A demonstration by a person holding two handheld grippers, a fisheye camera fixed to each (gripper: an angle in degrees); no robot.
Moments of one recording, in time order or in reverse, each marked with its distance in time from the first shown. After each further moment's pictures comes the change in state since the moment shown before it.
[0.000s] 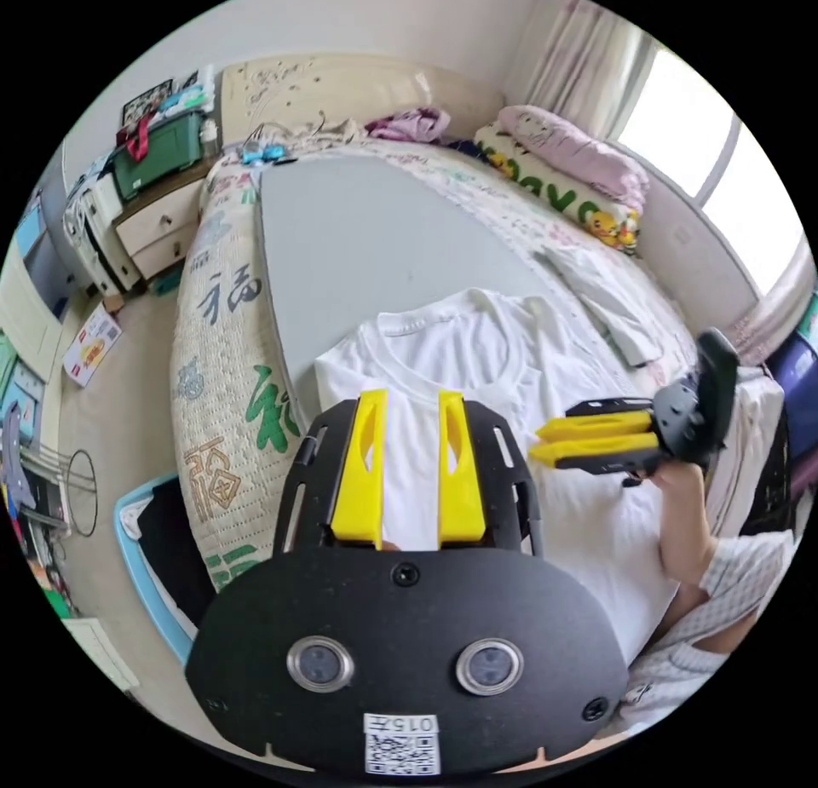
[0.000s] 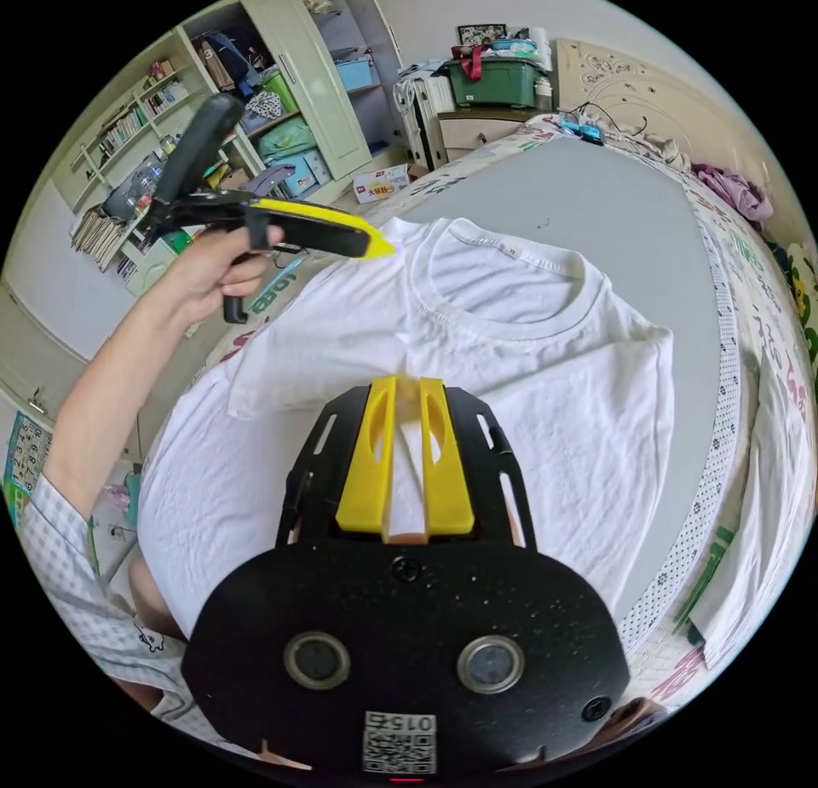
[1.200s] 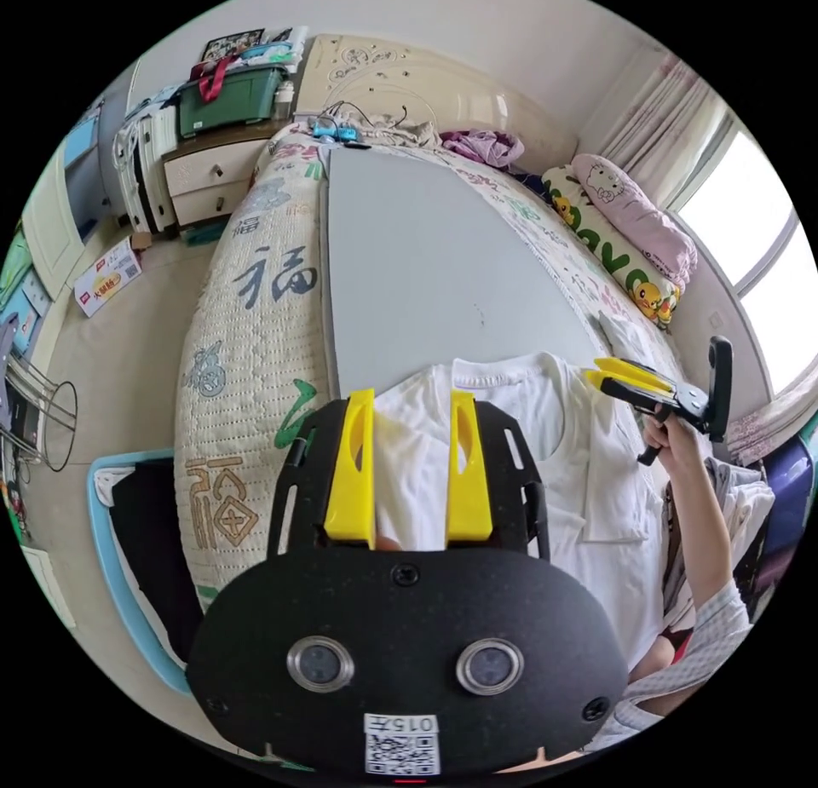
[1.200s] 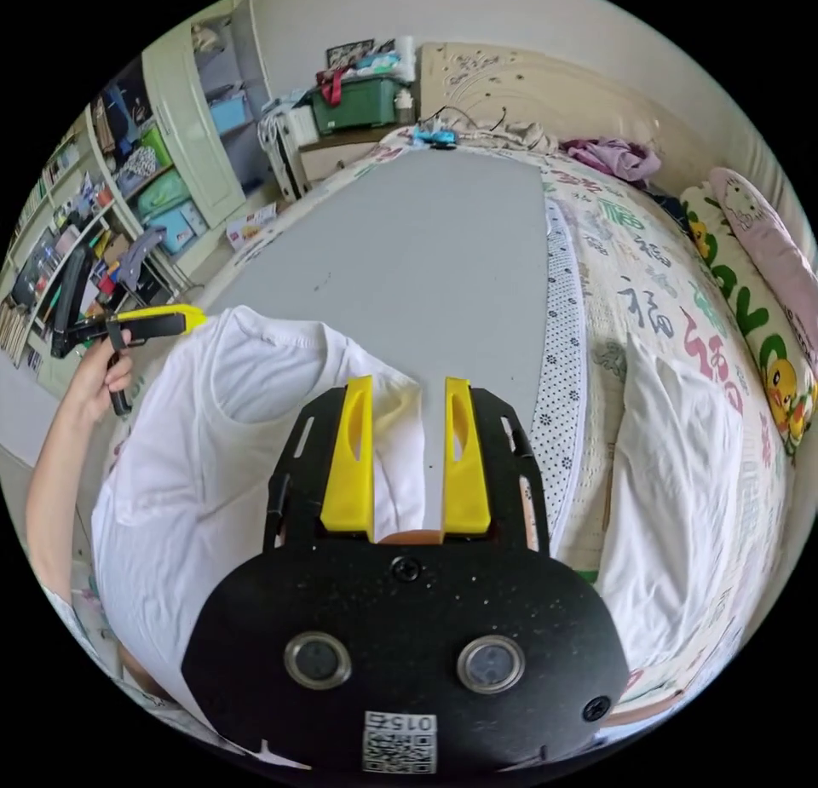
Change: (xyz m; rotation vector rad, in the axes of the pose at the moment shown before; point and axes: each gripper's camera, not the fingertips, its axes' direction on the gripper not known) left arm -0.044 -0.039 0.031 0.050 0.014 -0.219; right arm 0.095 -0.008 -0.079 0.062 0.300 0.231
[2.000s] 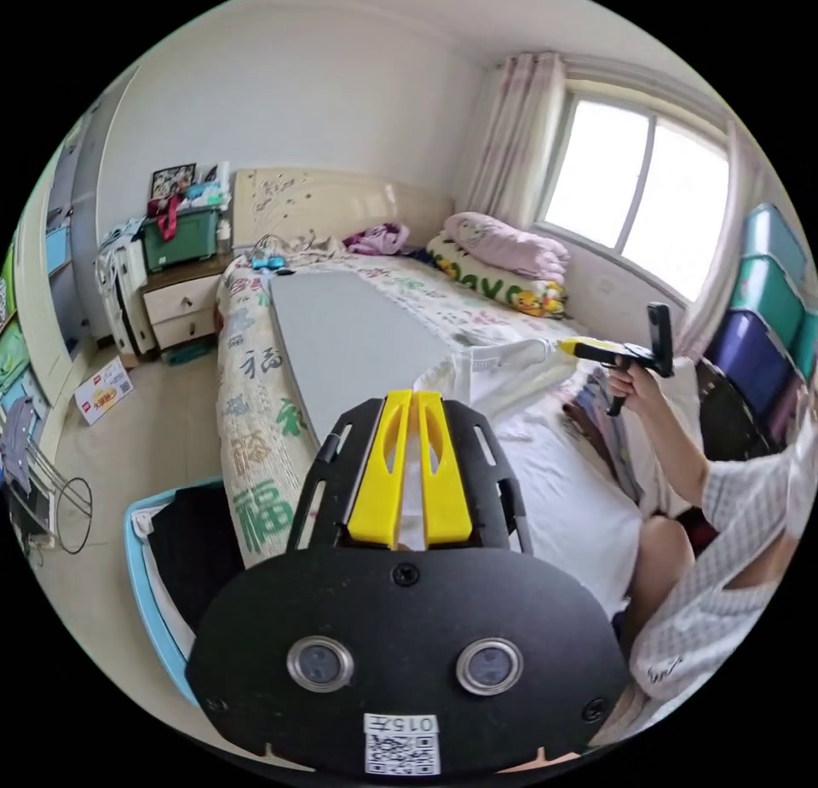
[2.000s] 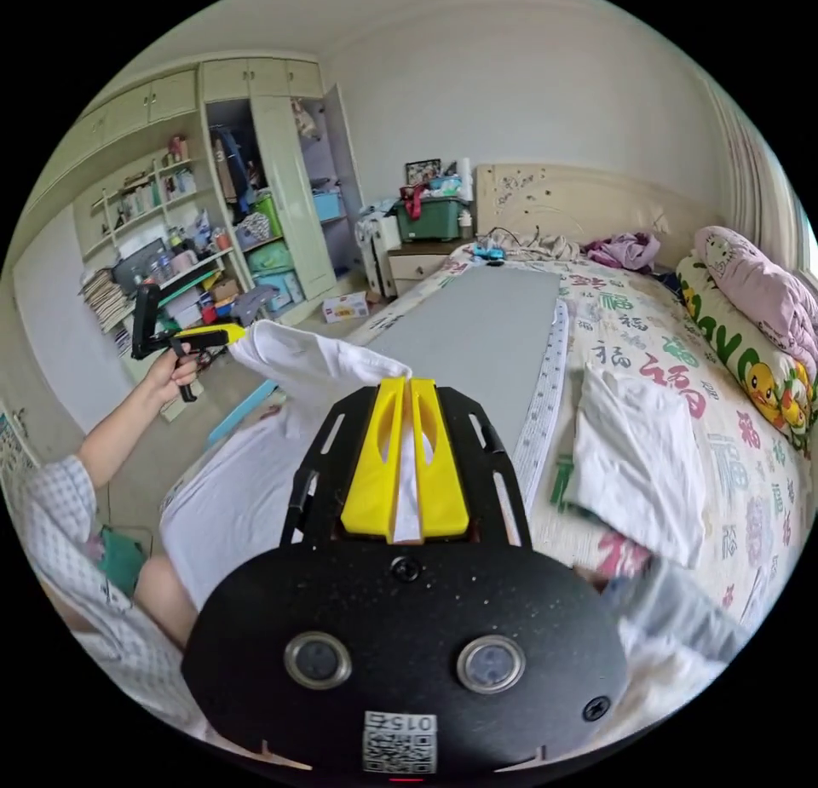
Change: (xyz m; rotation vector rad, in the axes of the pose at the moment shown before) left arm 0.123 0.222 -0.294 0.343 0.127 0.315; right arm -0.073 0.229 -0.246 0.361 -0.191 -0.110
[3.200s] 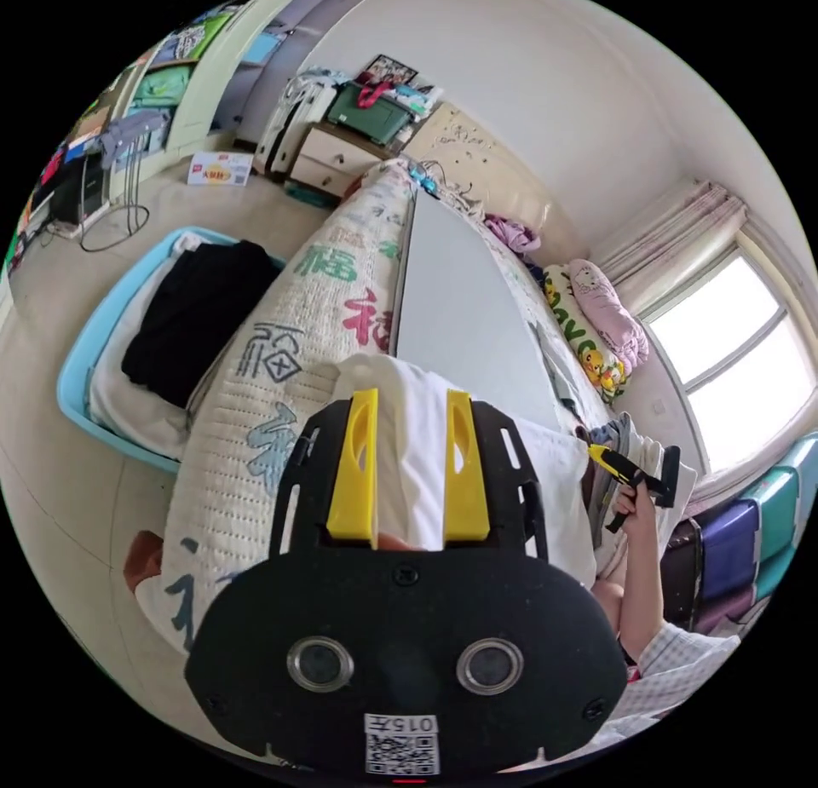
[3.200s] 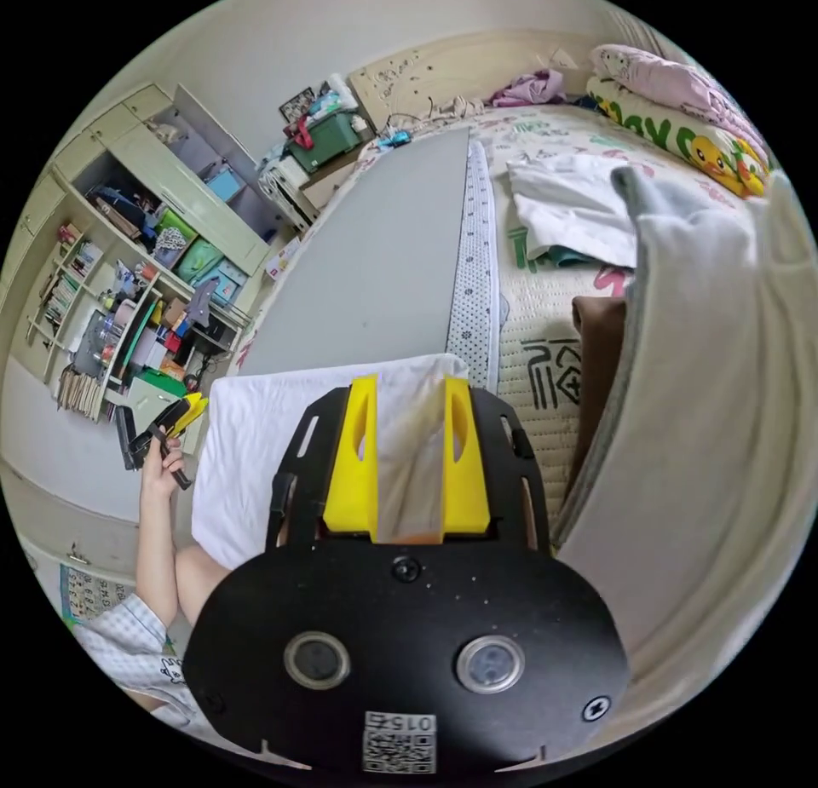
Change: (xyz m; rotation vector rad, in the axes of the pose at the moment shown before) left arm -0.007 0.182 -0.073 -0.064 -0.077 -0.698; right arm 0.036 0.143 -0.016 -0.292 0.000 0.448
